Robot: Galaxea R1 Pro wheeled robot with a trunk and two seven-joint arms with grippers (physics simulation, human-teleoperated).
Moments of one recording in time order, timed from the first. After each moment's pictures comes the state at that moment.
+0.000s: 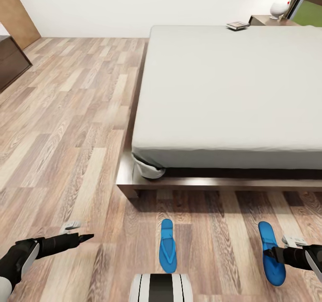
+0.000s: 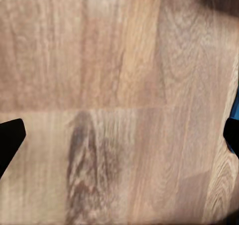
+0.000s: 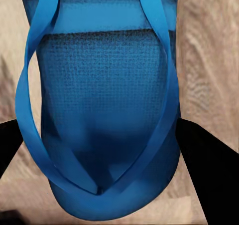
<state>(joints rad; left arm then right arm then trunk) -0.58 0.36 0.19 -0.53 0.04 0.44 -0.86 -0.47 -0.46 -0.20 -0.69 -0.02 0.66 0.43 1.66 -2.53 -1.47</state>
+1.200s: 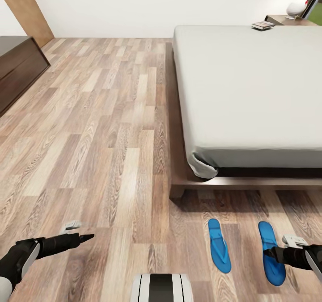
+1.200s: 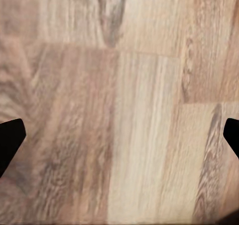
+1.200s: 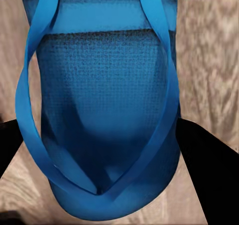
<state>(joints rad) -0.58 0.36 0.19 -0.53 0.04 0.44 -0.86 -0.47 -0.46 -0.20 -0.69 -0.02 0.66 0.43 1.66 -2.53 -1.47</state>
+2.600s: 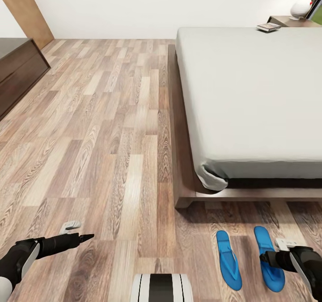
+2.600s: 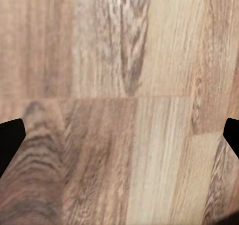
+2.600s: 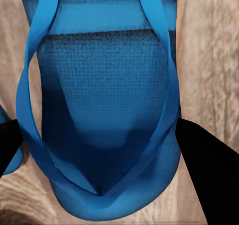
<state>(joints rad) -0.58 0.36 0.19 -0.53 0.04 0.43 -0.85 -0.47 -0.38 -0.19 -0.69 0.05 0.66 0.27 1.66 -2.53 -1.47</state>
